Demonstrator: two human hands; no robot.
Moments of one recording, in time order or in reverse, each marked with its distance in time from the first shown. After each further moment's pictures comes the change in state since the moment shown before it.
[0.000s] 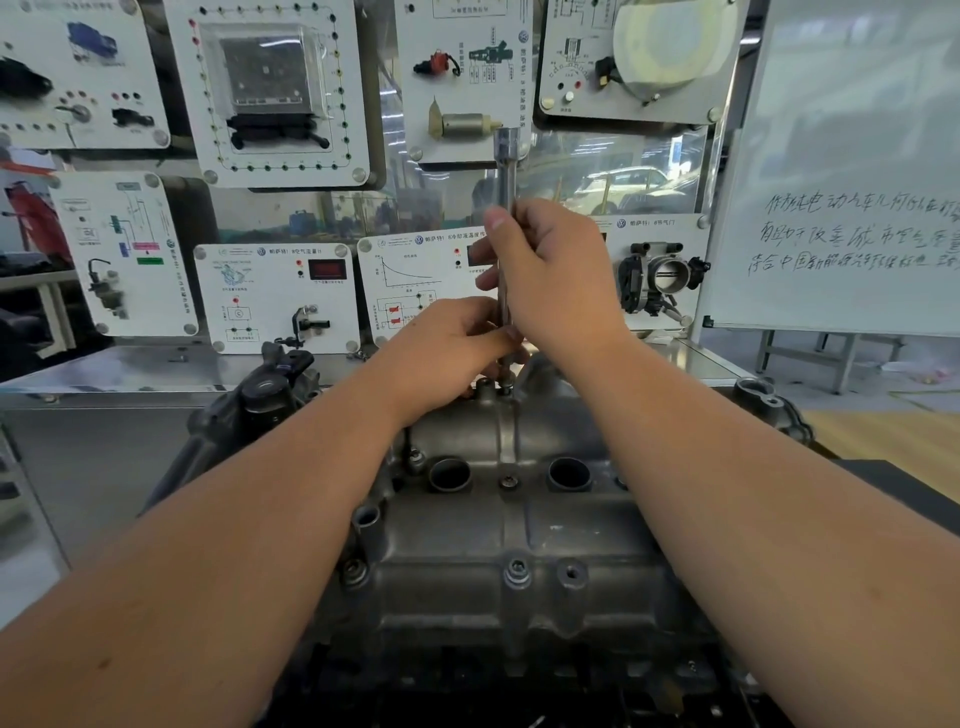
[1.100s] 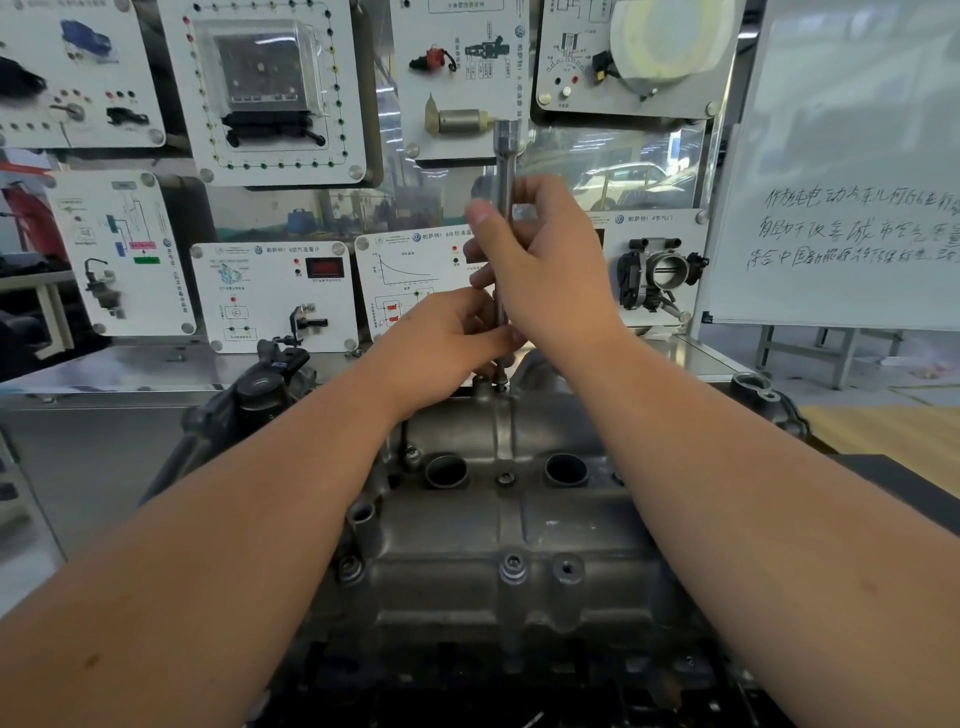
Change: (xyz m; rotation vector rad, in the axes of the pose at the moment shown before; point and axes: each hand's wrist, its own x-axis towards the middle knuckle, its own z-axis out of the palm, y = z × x) left_hand 0.000 0.001 -0.002 -0.009 -0.002 0.042; right_hand 0.001 0.002 0.001 0.056 0.005 0.014
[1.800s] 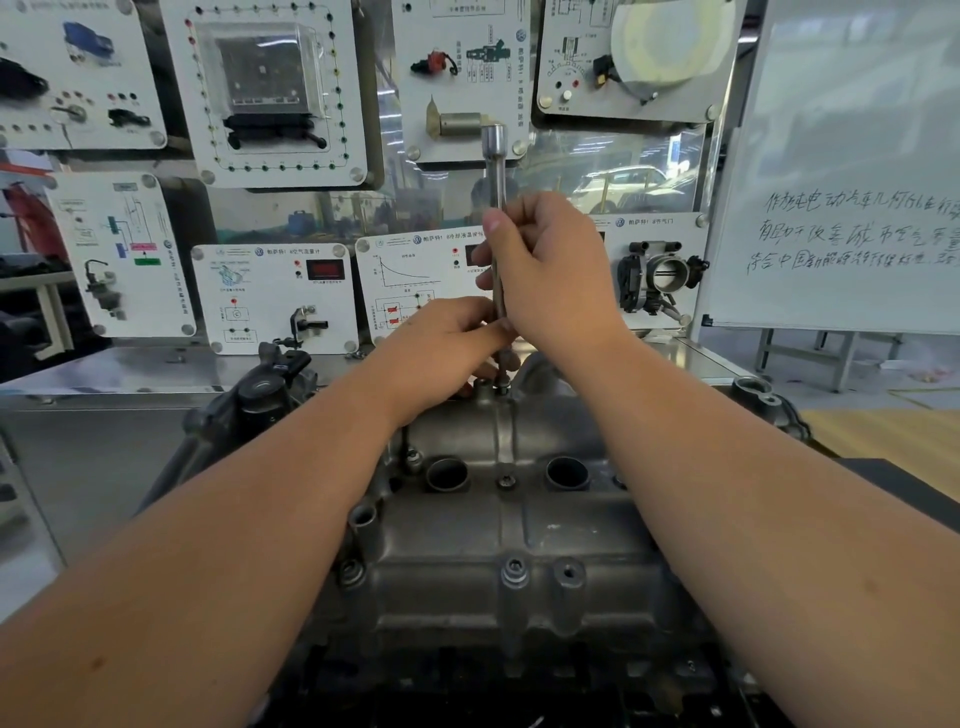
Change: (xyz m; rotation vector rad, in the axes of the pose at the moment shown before) left_hand 0.001 -0.002 0.000 -0.041 -0.007 -0.065; right_hand 0.000 -0.001 0.000 -0.016 0.015 0.017
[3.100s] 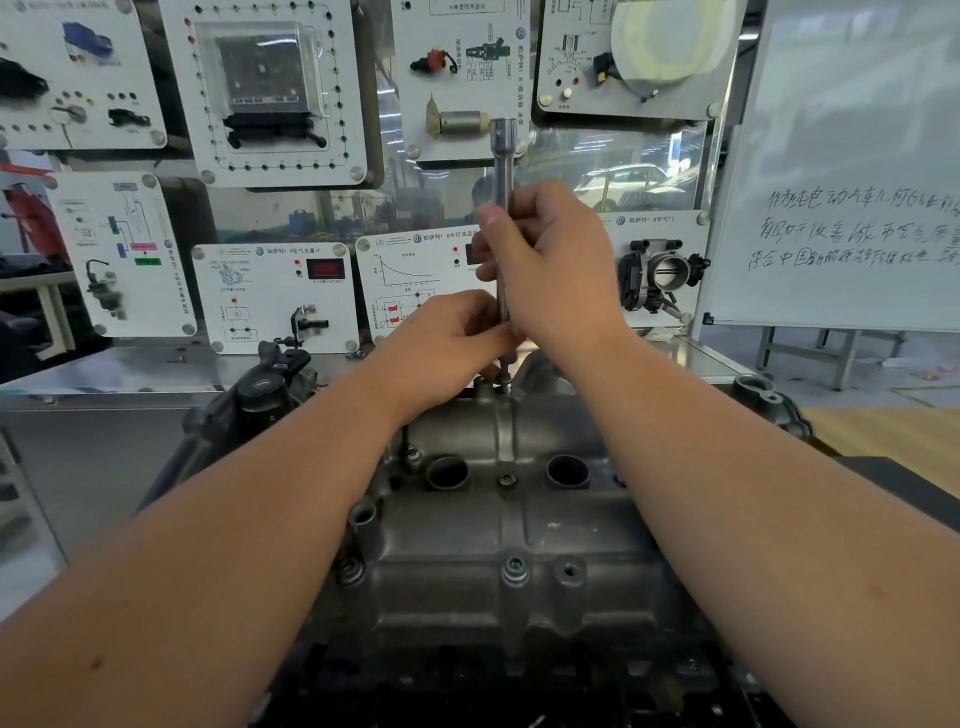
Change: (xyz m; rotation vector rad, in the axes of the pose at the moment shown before) left_hand -0.001 0.005 0.002 0.073 0.025 0.060; right_hand 0.001 0.001 0.000 -0.023 0.028 -0.045
